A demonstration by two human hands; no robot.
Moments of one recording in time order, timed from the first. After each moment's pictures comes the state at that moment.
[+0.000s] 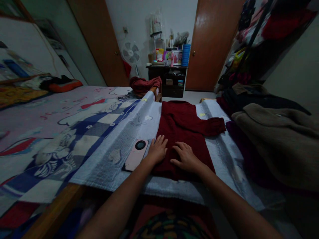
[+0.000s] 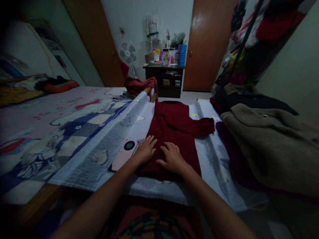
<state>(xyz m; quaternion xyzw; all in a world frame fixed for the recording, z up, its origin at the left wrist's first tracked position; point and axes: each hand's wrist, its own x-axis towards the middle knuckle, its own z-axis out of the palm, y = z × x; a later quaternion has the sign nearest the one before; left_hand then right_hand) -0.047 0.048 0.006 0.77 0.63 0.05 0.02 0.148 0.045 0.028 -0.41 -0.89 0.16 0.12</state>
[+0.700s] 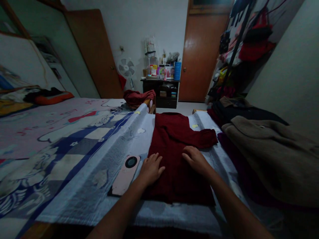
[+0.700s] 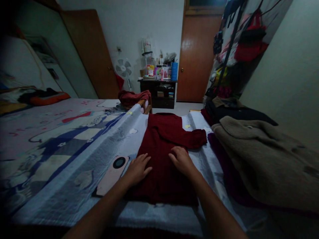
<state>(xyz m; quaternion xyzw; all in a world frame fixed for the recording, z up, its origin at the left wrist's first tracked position) -0.044 0.043 0.011 0.78 0.61 0.10 0.05 0.203 0.096 0.054 -0.50 -0.82 0.17 0.23</state>
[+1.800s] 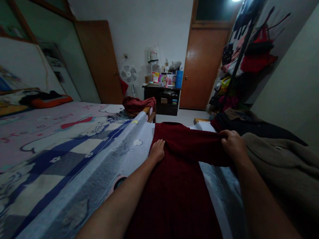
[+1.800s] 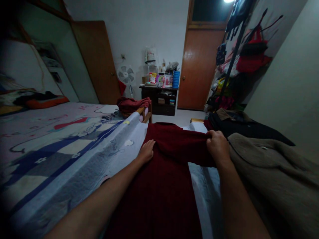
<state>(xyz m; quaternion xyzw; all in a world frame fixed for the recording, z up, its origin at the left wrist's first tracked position) -0.040 0.241 -0.012 0.76 0.63 0.18 0.00 0.303 0.218 0.147 -0.70 -0.66 -0.10 0.24</state>
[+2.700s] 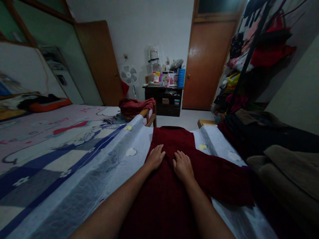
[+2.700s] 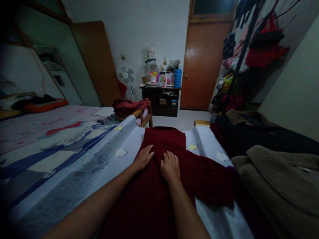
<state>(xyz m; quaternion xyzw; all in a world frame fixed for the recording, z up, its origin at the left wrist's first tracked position) -0.044 0.294 -0.027 0.74 0.65 0.15 0.08 0.138 0.266 -0.022 -0.59 -0.78 0.06 0.19</state>
